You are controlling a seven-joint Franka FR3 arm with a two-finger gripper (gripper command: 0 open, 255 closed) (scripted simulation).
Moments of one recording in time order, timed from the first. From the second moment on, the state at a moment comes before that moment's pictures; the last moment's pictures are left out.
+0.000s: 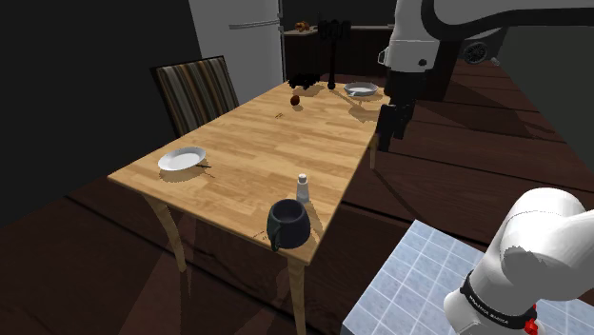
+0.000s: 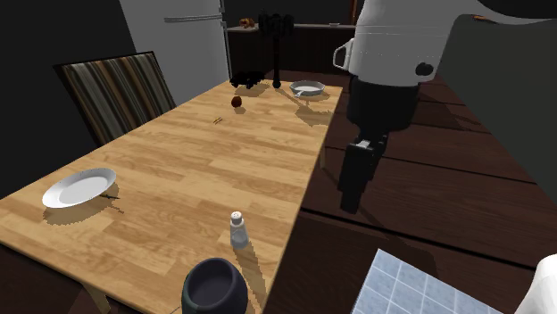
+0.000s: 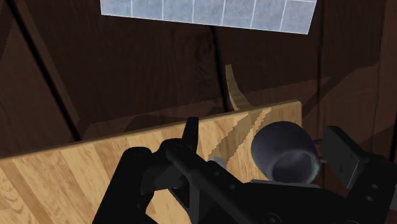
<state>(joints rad) -0.01 -0.75 0.00 -2.34 0.10 1.56 -0.07</state>
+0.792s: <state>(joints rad) -0.02 -0.36 0.05 -2.21 0.10 1.76 0.01</state>
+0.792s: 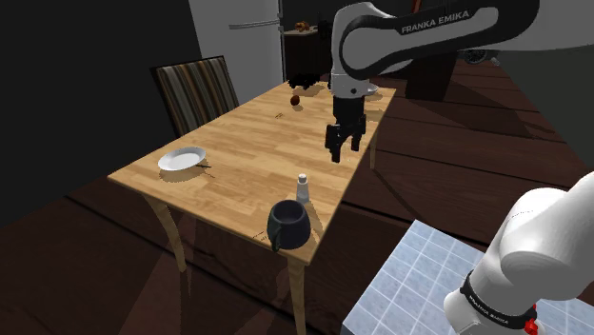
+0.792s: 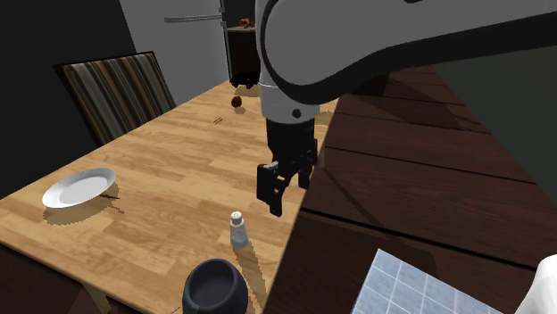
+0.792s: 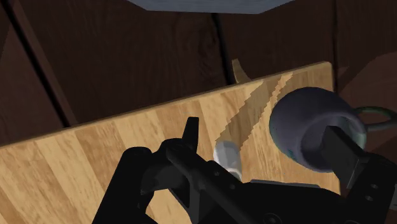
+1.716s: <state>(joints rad) -0.02 0.23 0.08 -1.83 0.05 1.87 0.13</state>
